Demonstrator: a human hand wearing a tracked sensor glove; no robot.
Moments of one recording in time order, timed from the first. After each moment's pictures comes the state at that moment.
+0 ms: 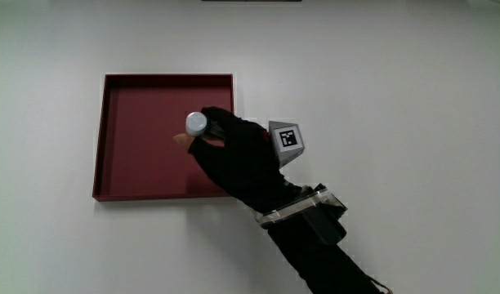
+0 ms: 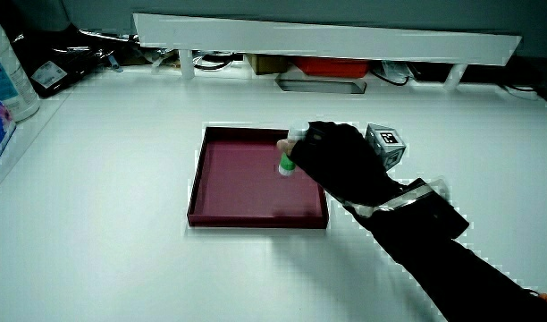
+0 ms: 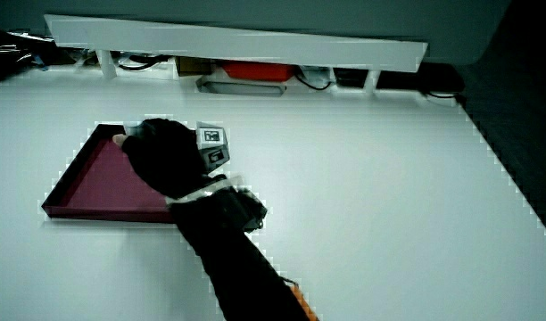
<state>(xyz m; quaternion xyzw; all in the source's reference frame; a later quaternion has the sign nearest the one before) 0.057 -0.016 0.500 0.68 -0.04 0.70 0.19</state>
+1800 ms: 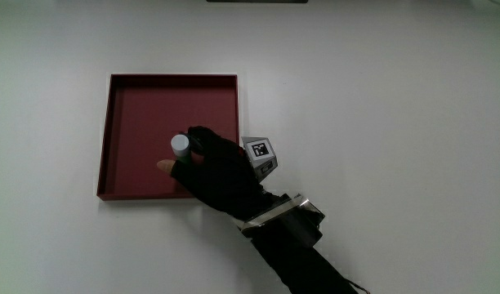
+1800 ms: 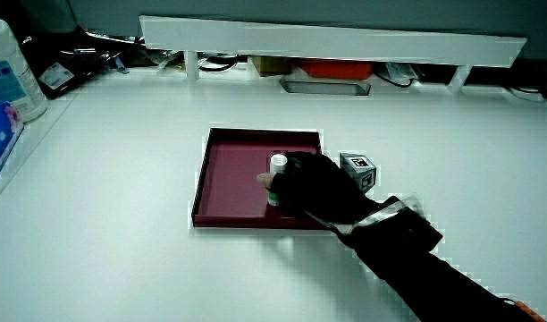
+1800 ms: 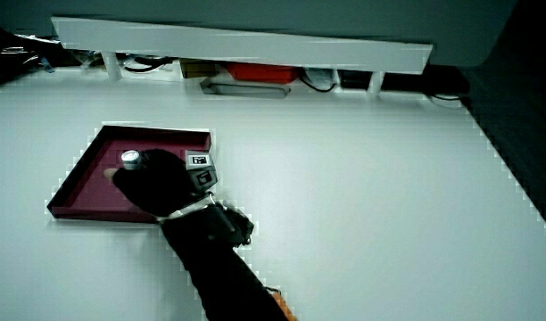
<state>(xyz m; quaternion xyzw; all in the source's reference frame) 0.023 0.002 0.547 0.69 0.04 0.65 0.30</state>
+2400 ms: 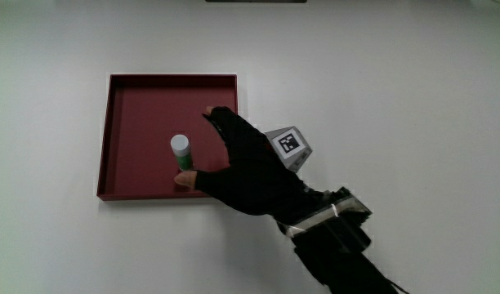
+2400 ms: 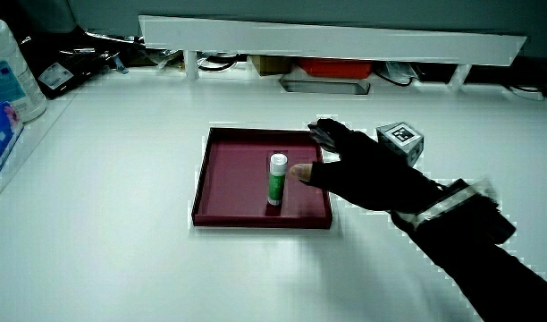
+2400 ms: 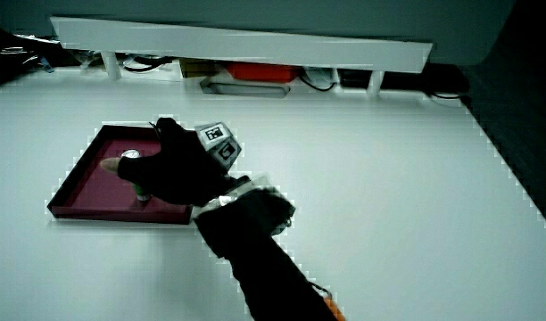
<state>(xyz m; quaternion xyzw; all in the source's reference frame) 0.058 -0.014 0.480 0.72 -0.12 0.60 0.32</state>
